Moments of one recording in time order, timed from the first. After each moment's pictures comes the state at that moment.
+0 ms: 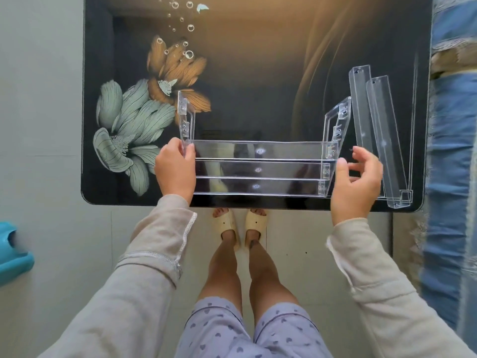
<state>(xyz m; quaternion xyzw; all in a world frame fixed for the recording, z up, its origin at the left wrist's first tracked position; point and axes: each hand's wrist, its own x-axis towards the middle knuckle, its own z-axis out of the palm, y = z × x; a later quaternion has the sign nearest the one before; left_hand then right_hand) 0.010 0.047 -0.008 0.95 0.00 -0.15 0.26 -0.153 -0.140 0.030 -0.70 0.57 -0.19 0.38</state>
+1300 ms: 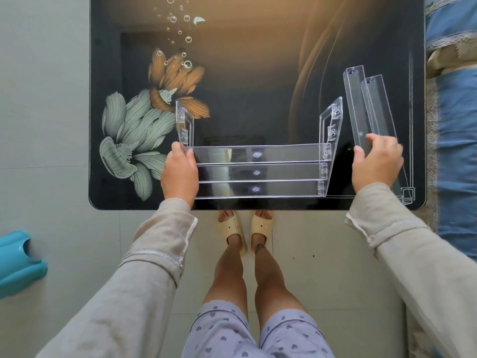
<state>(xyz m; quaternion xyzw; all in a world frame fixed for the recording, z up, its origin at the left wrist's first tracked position) 0.005 0.044 -0.005 0.96 -0.03 -0.19 0.23 -0.164 -0.214 -0.005 -0.83 0.54 -0.02 0.16</state>
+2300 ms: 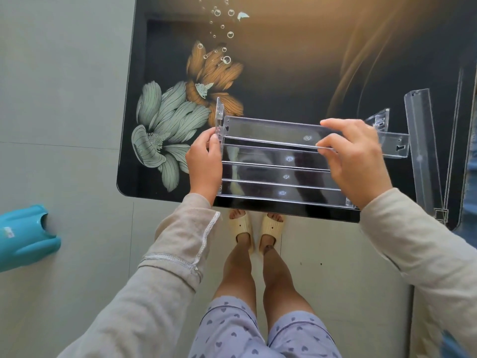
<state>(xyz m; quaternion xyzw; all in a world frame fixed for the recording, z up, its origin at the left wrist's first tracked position) 0.018 0.046 0.017 0.88 0.03 -0.16 0.44 -0.098 -0.148 0.050 -0.98 0.11 -0.07 0.17</state>
